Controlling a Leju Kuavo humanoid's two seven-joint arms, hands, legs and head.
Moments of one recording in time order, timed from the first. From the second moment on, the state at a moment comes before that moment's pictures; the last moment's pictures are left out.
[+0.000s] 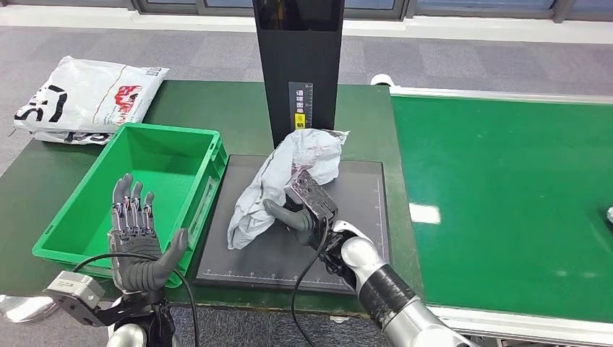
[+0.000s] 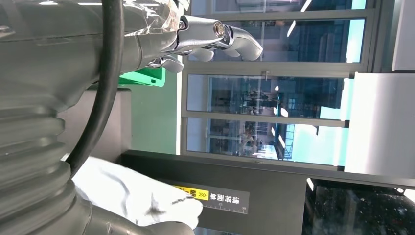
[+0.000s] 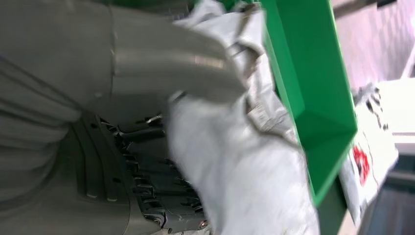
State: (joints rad) left arm 0.16 -0.21 -0.06 -1.75 0.07 0.14 -0.51; right arm -0.57 0.32 0.66 -0.82 -0.14 0.19 -0.13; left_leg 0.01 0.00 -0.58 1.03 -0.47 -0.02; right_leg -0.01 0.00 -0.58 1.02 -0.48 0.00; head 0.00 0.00
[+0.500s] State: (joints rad) left arm 0.16 -0.20 -0.05 -1.75 0.07 0.14 -0.51; right arm -0.55 0.32 0.70 -0.83 -0.22 0.19 -0.13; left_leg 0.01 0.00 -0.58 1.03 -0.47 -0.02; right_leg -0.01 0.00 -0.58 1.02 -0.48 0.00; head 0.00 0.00
